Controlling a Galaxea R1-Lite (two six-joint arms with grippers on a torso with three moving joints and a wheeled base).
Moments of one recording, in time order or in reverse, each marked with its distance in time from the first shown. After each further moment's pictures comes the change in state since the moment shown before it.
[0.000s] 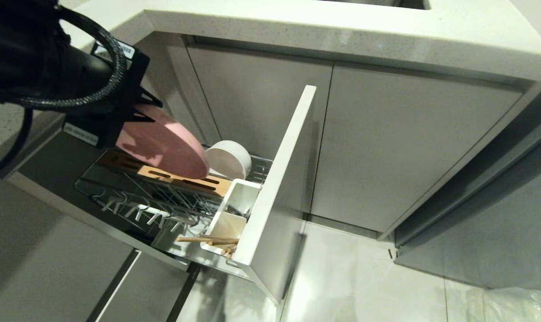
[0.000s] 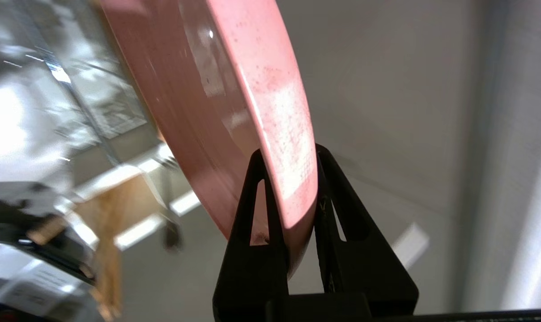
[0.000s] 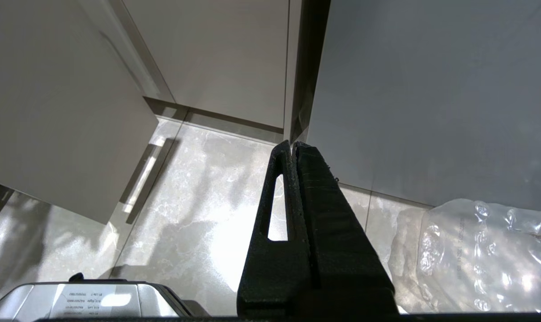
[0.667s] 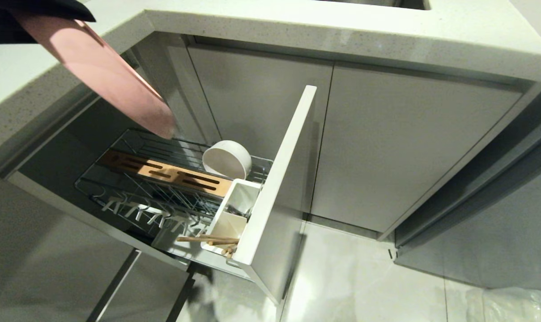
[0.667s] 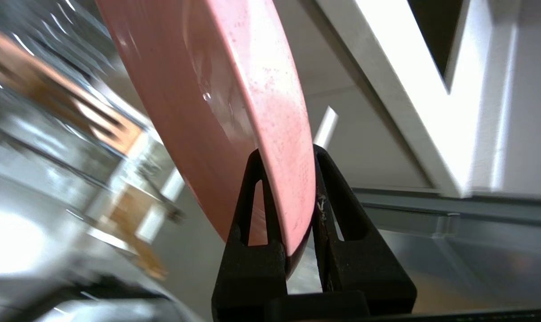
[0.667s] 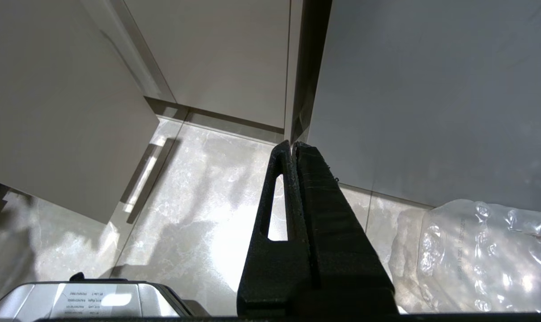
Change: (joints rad) left arm -0.233 -0.194 -0.118 0.038 0.026 0.500; right arm 0.000 0.000 0.000 0.000 0.000 0.000
